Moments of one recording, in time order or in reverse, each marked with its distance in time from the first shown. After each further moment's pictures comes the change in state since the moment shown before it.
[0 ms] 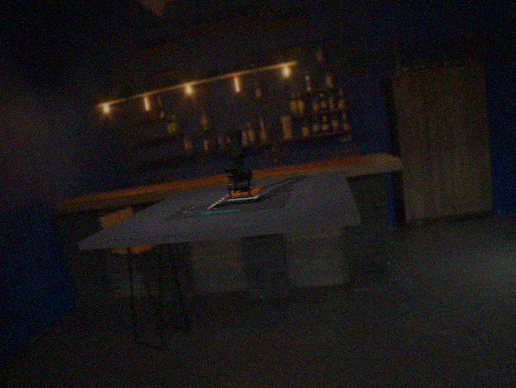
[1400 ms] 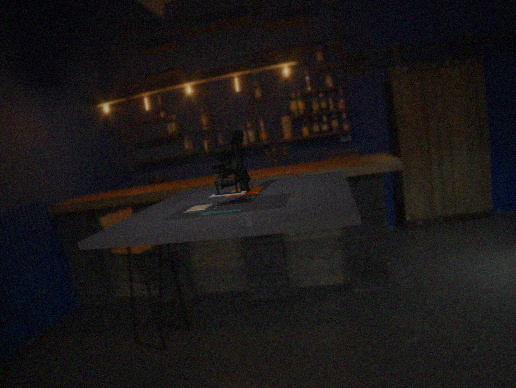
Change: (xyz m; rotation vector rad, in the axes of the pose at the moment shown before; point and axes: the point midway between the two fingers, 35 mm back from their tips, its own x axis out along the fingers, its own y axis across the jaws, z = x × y) arm -0.018 -0.025 -0.069 -0.008 -0.002 -0.008
